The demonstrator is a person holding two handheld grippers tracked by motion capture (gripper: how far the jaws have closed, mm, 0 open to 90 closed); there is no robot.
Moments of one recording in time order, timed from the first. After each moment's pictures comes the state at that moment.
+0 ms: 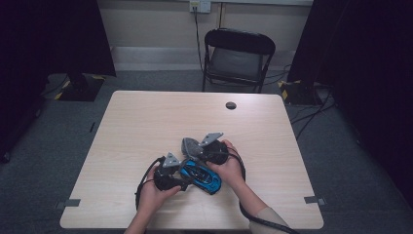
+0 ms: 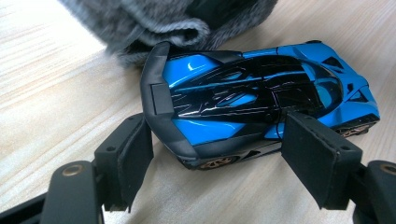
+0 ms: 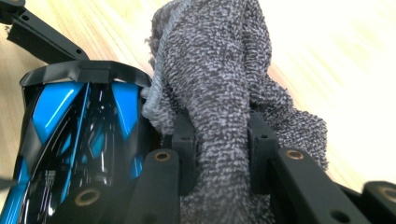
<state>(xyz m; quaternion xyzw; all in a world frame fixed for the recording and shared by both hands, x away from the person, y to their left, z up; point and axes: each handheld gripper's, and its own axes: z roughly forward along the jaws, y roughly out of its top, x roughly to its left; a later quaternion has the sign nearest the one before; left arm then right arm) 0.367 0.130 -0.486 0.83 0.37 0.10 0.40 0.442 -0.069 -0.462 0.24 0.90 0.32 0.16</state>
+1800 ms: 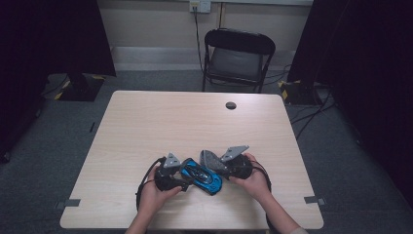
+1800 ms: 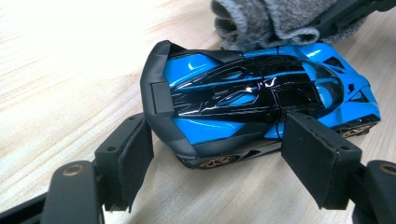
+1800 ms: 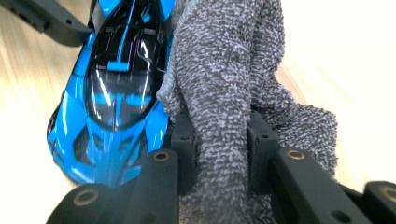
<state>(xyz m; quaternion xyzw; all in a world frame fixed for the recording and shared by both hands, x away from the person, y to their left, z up) 0.366 0.127 -0.486 0.83 0.37 0.11 0.40 0.402 -0.139 -0.468 0.22 0.91 0.33 0.11</state>
